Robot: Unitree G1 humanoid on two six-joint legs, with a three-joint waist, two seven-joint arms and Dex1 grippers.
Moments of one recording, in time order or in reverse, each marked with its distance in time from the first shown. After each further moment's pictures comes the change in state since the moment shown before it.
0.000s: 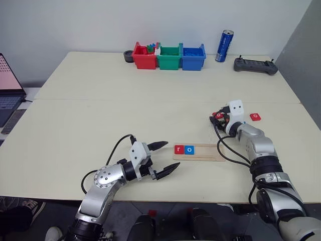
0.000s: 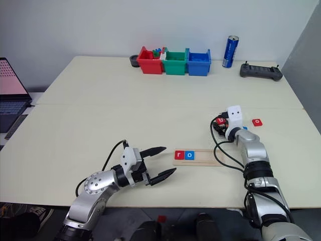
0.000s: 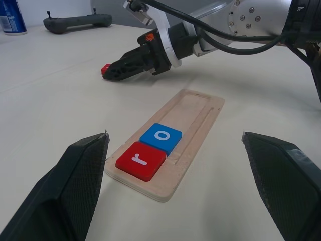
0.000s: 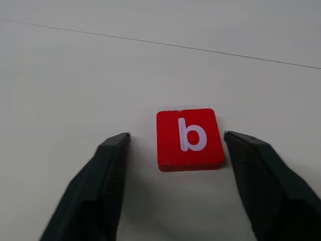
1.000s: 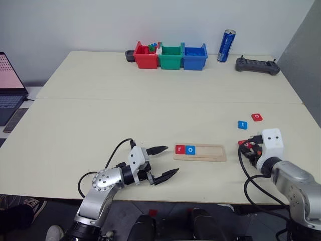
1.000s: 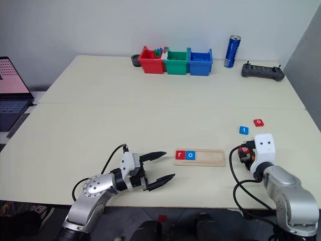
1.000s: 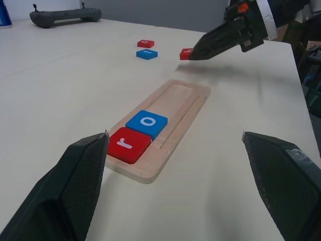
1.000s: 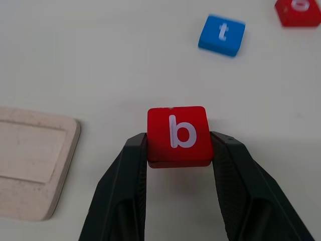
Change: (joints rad) left arm 0.019 0.010 -0.001 0.049 -0.003 -0.060 -0.066; right arm 0.655 -0.003 -0.222 -1.214 0.118 0.809 -0.191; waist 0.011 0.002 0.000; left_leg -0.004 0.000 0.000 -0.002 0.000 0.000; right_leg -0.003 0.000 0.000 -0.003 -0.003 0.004
